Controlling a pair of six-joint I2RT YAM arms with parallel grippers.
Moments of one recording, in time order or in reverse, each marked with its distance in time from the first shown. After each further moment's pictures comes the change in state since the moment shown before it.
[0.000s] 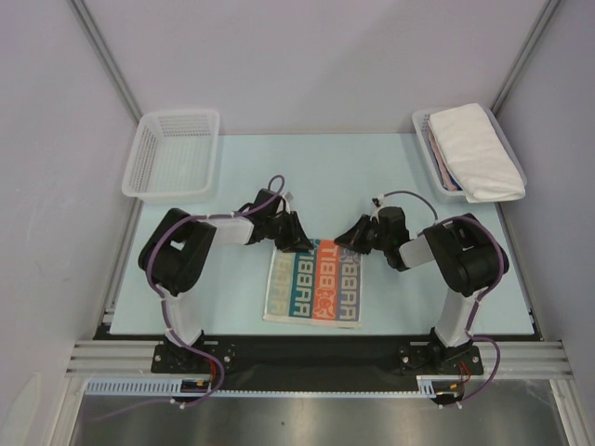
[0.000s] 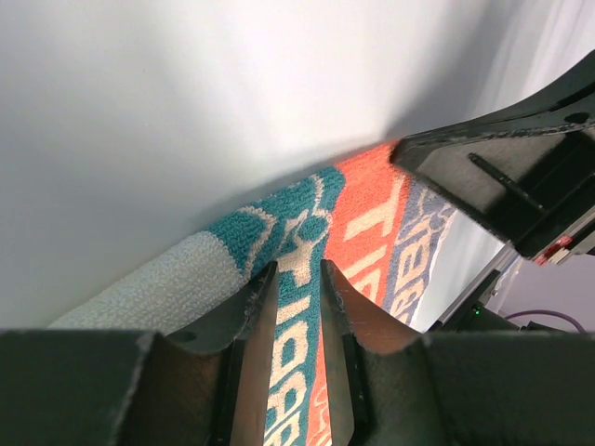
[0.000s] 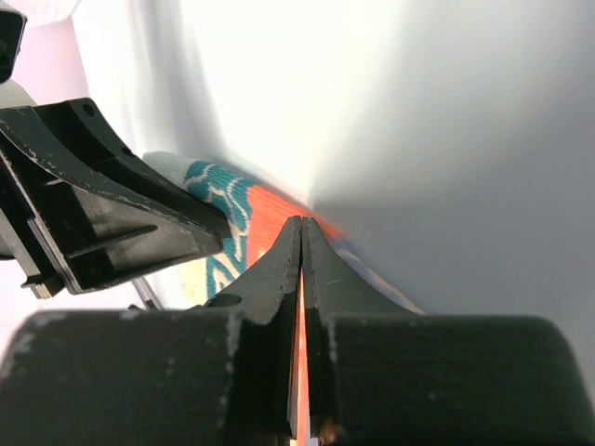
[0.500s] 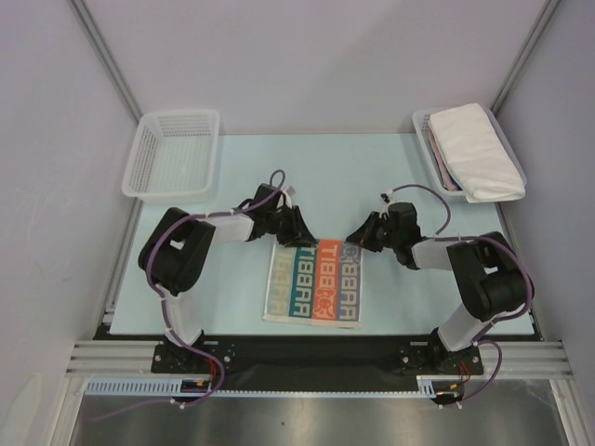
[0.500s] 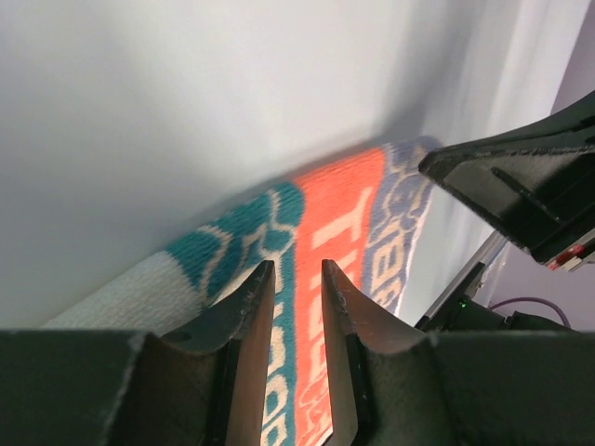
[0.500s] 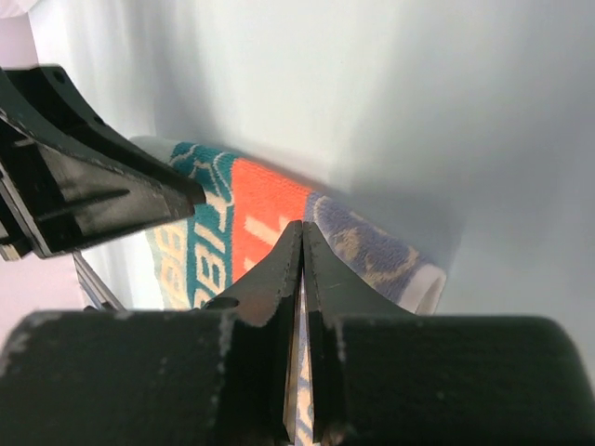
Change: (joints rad) left arm 0.006 0.001 0.018 0.017 0.043 0.005; right arm -0.059 -0.202 -0.035 -0.222 0.026 -0.161
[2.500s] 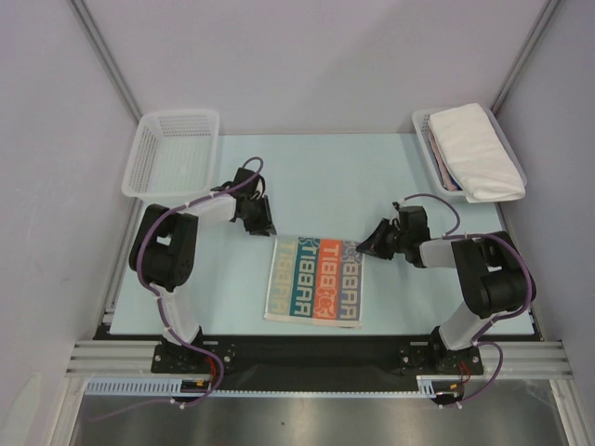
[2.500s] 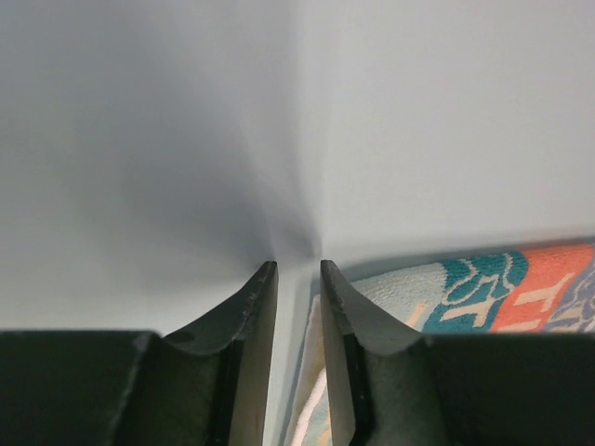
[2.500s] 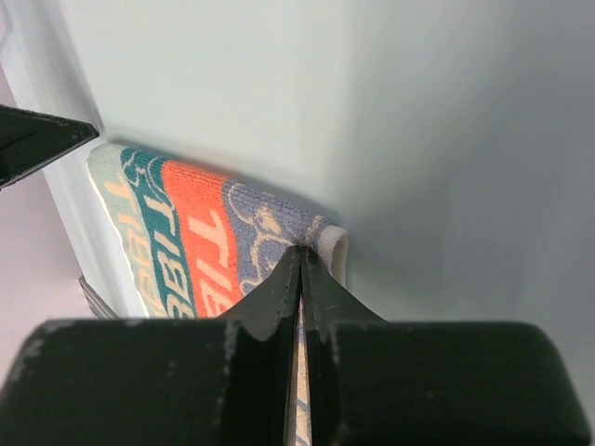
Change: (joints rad) left arm 0.161 0.000 0.179 -0.418 -0.341 0.250; right arm -0.100 -0.014 -0.015 -0.160 -0.061 -0.019
